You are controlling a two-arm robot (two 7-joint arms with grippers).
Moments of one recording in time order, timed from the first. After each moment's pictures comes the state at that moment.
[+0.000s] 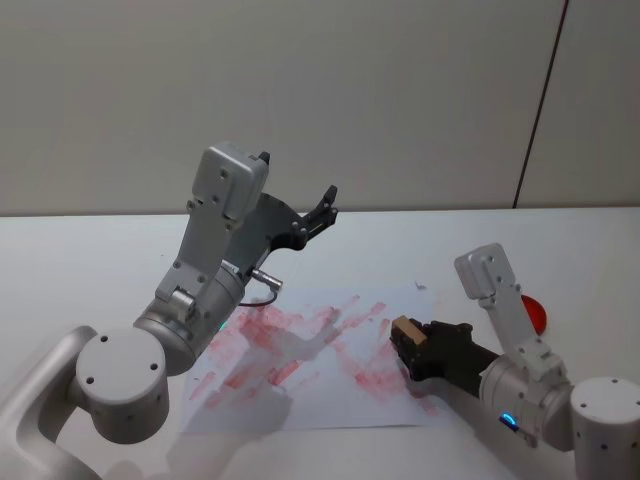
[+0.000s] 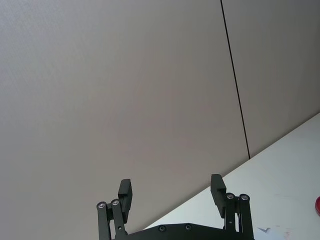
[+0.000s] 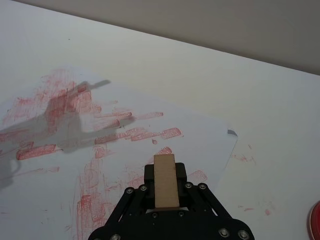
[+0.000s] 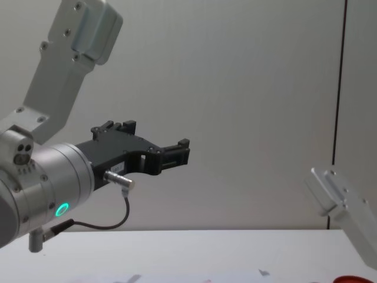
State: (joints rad) left arm -0.24 0.38 0.45 -1.63 -0.20 0.01 -0.01; right arm 0.16 0.18 -0.36 -1.38 0.14 0.30 0.33
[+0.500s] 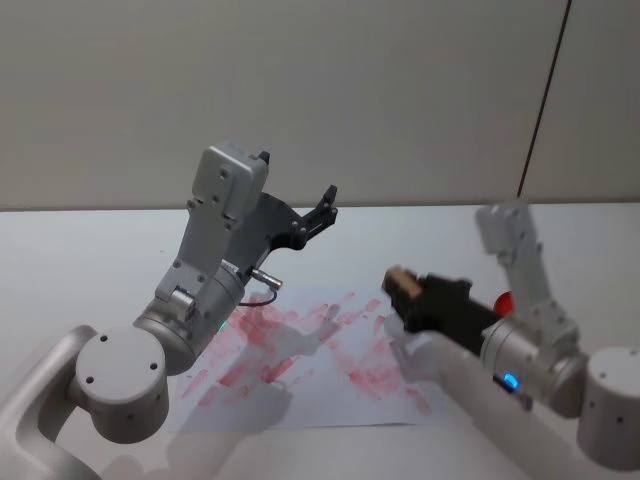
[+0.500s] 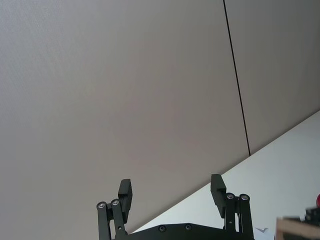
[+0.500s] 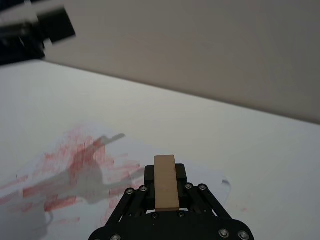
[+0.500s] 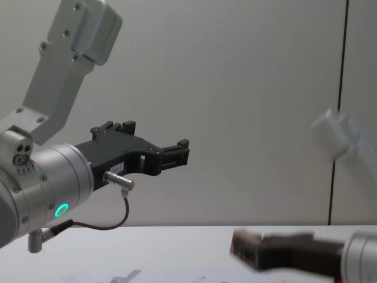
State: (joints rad) left arm -0.24 0.38 0.45 -1.63 -0.20 0.01 -0.01; right arm 0.17 0.18 -0.34 -1.47 0.24 0.27 0.32
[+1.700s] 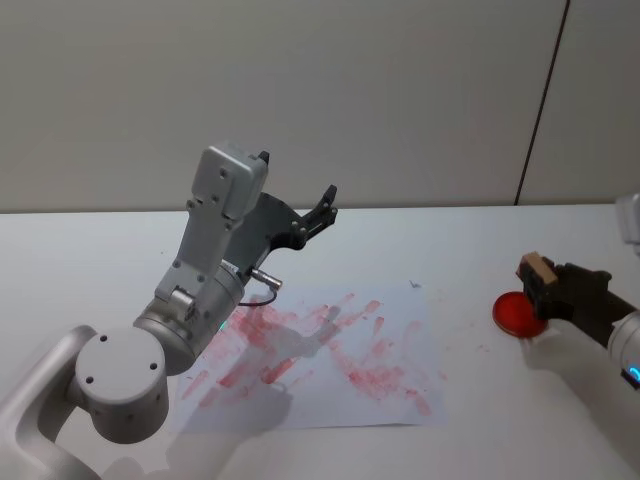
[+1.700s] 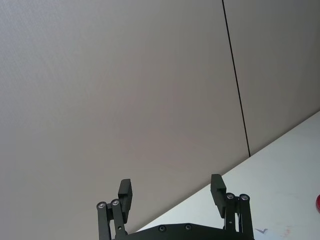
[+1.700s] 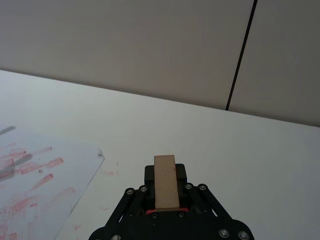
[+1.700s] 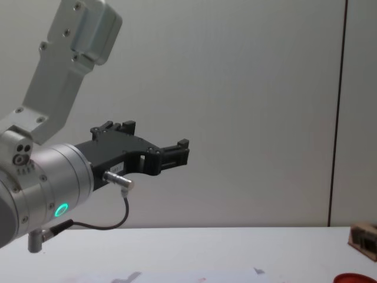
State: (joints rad) left arm -0.24 0.38 0.45 -1.63 -0.20 0.01 -0.01; right arm 0.10 0.35 -0.20 -1.55 0.31 0.30 0.21
